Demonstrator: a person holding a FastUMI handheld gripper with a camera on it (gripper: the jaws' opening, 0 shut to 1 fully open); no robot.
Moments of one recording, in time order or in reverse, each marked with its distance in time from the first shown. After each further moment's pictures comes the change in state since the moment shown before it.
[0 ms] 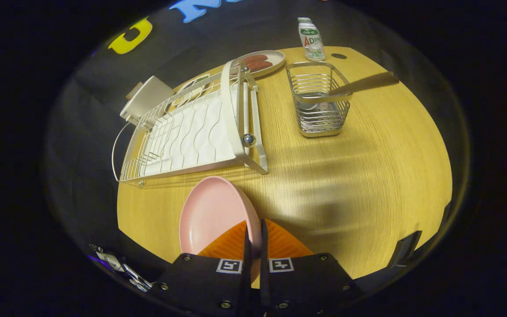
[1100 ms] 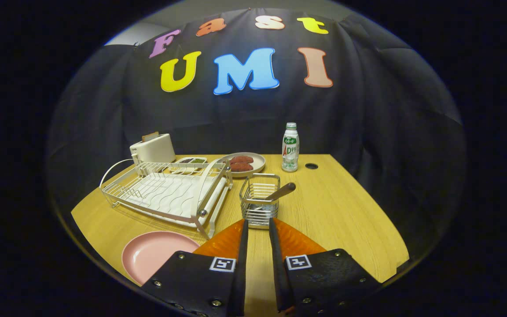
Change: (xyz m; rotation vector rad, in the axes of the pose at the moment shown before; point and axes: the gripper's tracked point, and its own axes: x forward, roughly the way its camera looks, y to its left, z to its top) arm -0.093 -0.078 0.091 -0.389 -0.813 -0.161
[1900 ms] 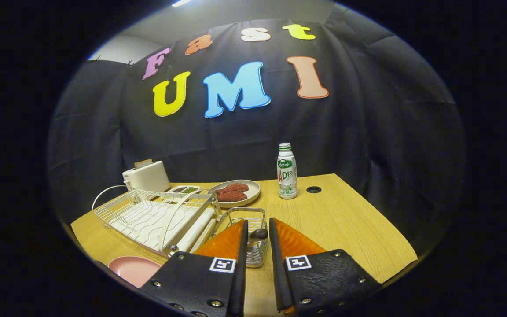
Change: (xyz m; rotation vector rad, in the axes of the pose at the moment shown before) arm 0.081 -0.029 0.030 0.097 -0.128 0.081
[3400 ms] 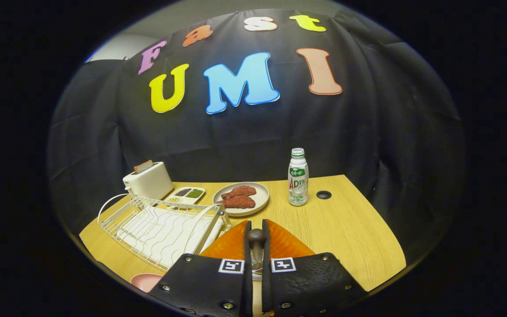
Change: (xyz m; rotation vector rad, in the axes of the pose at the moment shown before) arm 0.024 0.021 0.069 -0.013 0.084 -0.014
